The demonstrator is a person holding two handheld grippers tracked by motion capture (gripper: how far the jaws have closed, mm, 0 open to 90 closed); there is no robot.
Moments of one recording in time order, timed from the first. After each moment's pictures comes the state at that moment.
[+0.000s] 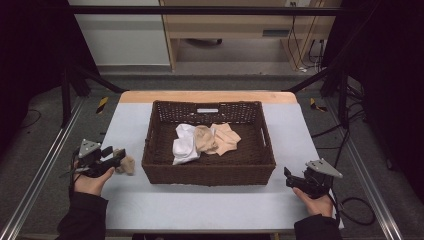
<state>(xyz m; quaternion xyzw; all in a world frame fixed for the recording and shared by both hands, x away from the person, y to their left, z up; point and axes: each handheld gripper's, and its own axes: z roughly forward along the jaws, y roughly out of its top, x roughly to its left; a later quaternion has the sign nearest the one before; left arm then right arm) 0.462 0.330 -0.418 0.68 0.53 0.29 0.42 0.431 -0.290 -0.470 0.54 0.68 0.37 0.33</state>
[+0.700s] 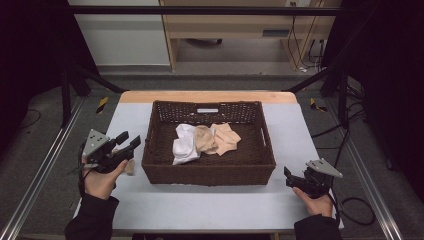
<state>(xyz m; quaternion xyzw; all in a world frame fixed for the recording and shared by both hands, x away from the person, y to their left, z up) 0.449 0.268 -0.365 0.67 0.45 0.30 0.51 0.432 -0.290 -0.470 0.54 0.67 0.38 0.33</state>
